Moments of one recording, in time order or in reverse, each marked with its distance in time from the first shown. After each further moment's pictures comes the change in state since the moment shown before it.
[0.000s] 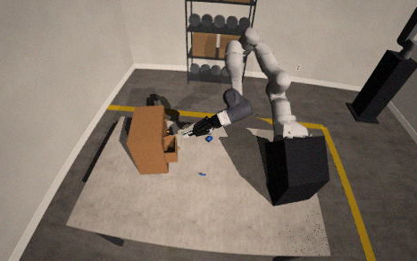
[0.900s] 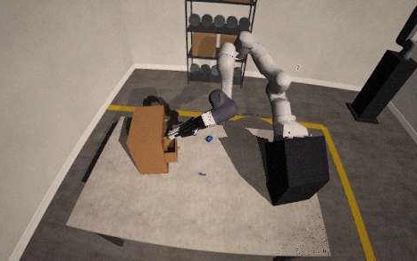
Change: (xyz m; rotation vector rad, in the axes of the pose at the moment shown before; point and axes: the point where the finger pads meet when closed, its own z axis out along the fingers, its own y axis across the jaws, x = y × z) arm 0.039 -0.002 0.071 0.002 -0.001 -0.002
